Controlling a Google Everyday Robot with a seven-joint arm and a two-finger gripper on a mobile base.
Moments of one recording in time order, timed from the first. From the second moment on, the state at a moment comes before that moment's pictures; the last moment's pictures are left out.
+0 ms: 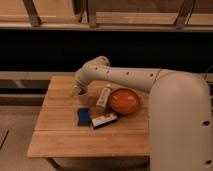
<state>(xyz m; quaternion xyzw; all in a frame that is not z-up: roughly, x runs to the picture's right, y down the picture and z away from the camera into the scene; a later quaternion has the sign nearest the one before) -0.181 -0.026 0.821 -0.17 -0.27 0.14 0.93</state>
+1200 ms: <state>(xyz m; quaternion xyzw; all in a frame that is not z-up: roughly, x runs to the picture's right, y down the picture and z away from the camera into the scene) -0.155 -0.027 0.808 -0.14 -0.20 0.15 0.96</state>
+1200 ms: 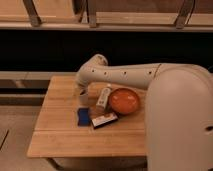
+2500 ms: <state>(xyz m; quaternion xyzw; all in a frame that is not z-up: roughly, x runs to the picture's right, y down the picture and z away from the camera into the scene) -0.135 0.062 0.741 -0.20 -0.09 0.26 0.94</state>
